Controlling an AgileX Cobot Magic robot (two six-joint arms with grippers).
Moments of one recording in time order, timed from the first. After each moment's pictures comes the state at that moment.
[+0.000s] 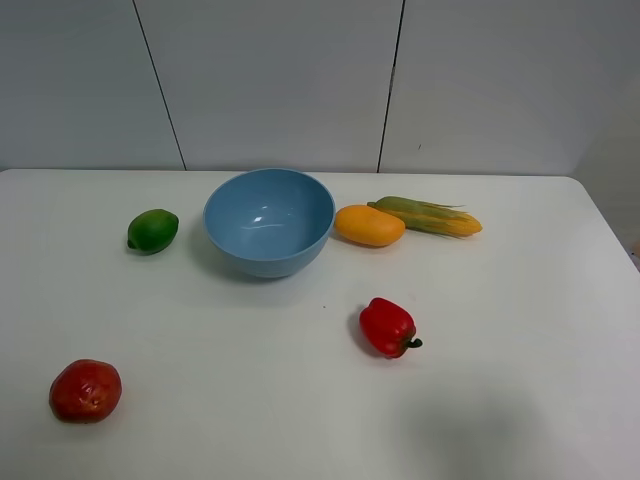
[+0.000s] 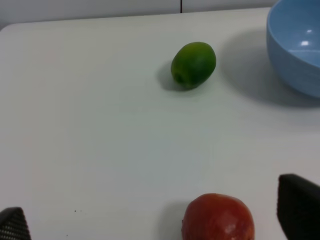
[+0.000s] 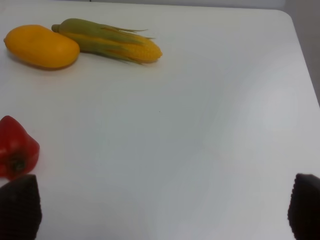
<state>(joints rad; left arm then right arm) -0.01 -0.01 -0.51 0.06 1.05 -0.04 0.09 0.00 -0.51 -0.01 1.07 0.08</state>
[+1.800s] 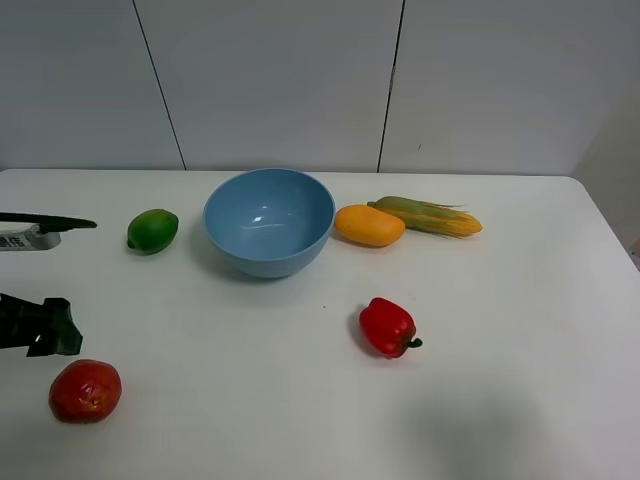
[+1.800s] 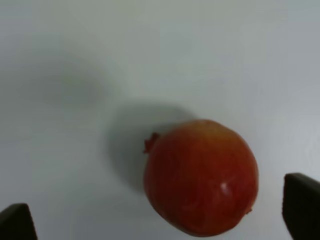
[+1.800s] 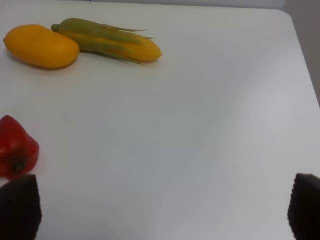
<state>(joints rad) -0.01 1.11 -0.55 -0.05 0.80 -0.05 0.09 0.00 -0.51 -0.01 1.07 0.08</state>
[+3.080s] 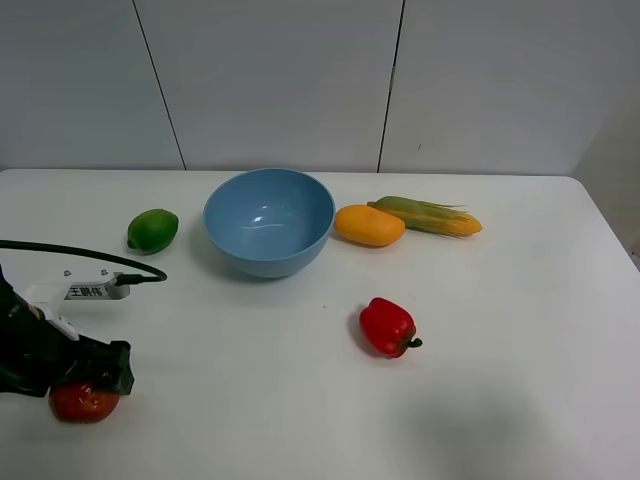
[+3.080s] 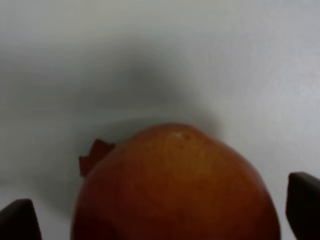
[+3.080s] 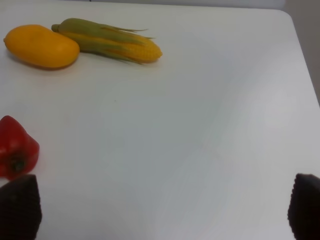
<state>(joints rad) -0.13 1.48 -0.44 -0.12 0.49 -0.05 0.09 0.00 -0.51 -0.01 1.07 0.08</state>
